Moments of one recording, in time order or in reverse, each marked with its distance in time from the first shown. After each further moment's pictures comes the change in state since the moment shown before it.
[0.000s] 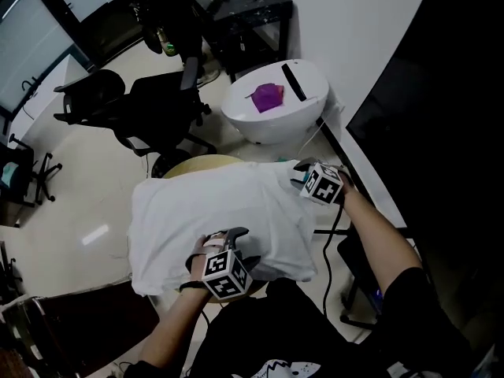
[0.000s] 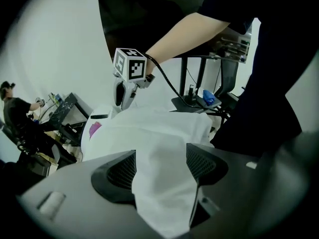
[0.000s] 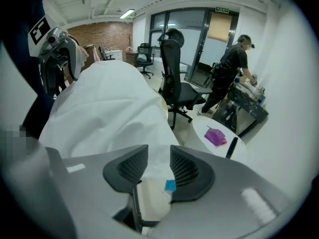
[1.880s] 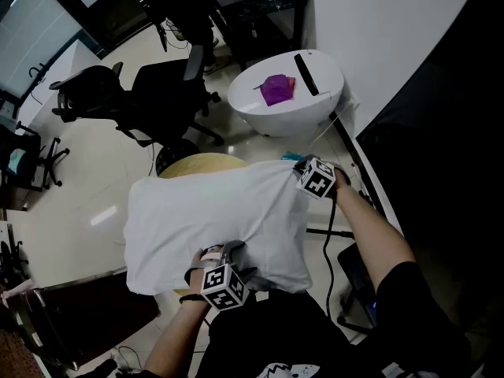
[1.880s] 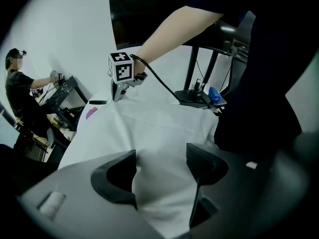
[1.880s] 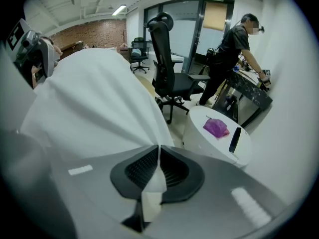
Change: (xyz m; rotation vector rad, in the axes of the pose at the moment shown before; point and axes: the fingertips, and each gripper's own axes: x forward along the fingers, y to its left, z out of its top) left arm 0.039 -0.006 -0.020 -0.124 0.093 -0.020; right arm 0.079 -0.052 -0.032 0.059 0.043 0.014
